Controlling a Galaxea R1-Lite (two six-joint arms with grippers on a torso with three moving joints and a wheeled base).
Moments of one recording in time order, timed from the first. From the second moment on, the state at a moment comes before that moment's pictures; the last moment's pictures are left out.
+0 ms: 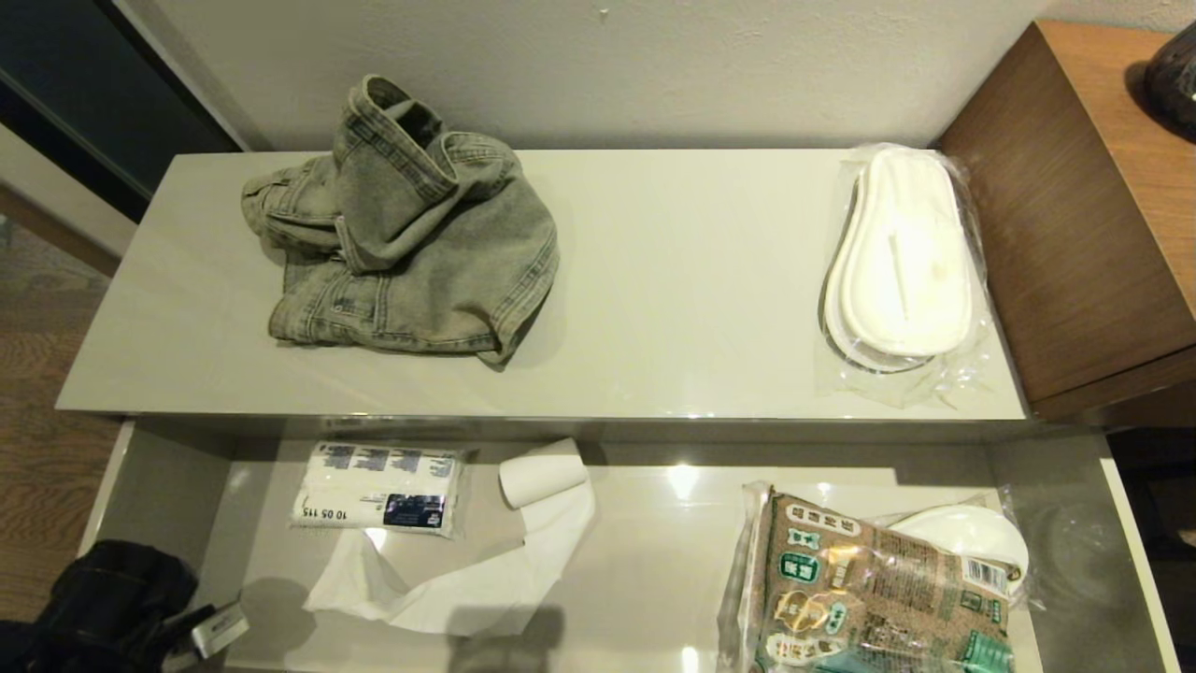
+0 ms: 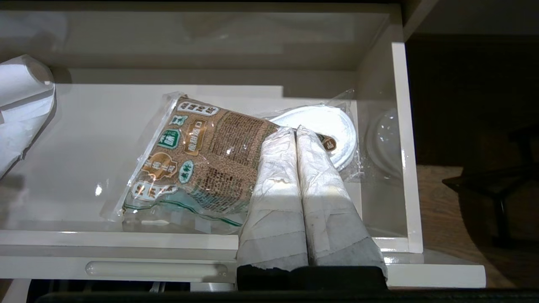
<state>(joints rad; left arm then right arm) -0.02 1.44 -0.36 0.26 -0.32 -0.29 -0.01 0.00 0.00 0.01 0.01 -0.04</state>
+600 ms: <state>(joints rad) -0.03 1.46 -0.45 0.20 -0.34 -0.47 -0.01 0.00 0.00 0.01 0.01 -0.04</state>
